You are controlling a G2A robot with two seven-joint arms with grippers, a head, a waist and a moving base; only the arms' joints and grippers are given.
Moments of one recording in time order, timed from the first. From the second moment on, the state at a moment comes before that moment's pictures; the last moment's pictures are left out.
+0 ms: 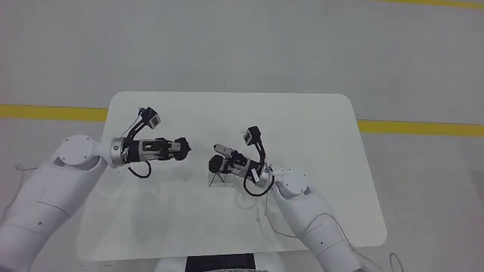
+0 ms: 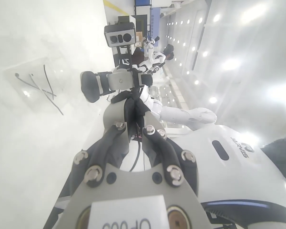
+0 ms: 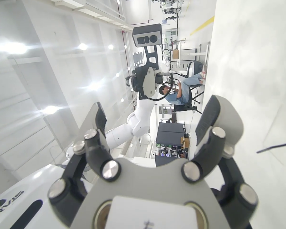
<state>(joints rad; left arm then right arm) 1.21 -0.96 -1.14 -1.29 -0.63 -0.34 -1.26 -1.32 -1.36 1.06 -1.23 0.40 -0.34 0.90</state>
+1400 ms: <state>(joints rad) 1.26 -1.11 -1.40 -1.29 -0.58 -0.34 -1.39 -1.32 -1.36 1.06 -1.23 0.40 -0.34 0.90</state>
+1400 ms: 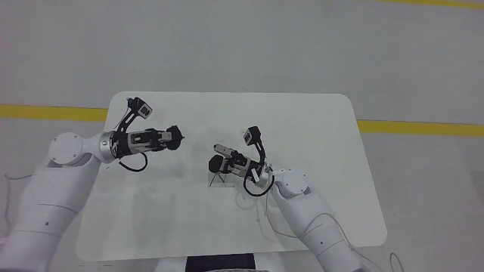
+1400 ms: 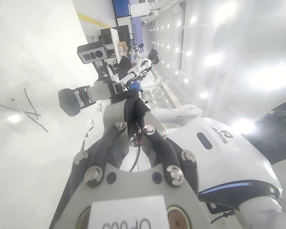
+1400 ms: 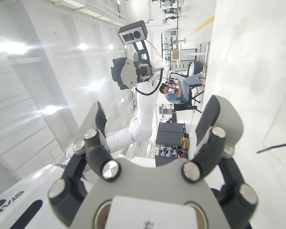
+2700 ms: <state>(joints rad) 1.26 -1.12 -1.41 -1.28 -0.58 -0.34 -1.39 -1.40 -1.28 1.02 -1.77 -0.55 0.10 0.93</state>
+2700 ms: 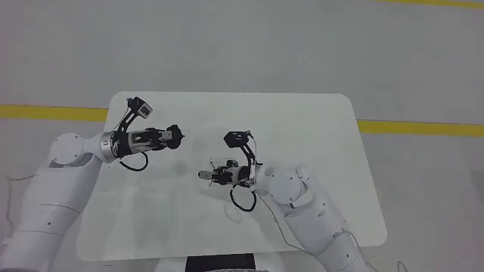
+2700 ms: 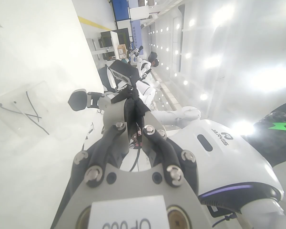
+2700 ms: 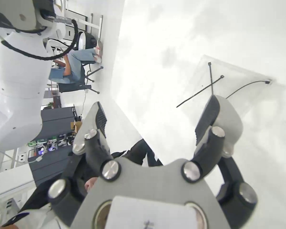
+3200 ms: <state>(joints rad) 1.26 -1.12 -1.41 -1.28 -0.58 -0.34 -1.39 -1.22 -1.30 0.77 -1.85 -1.06 0.34 1.21</state>
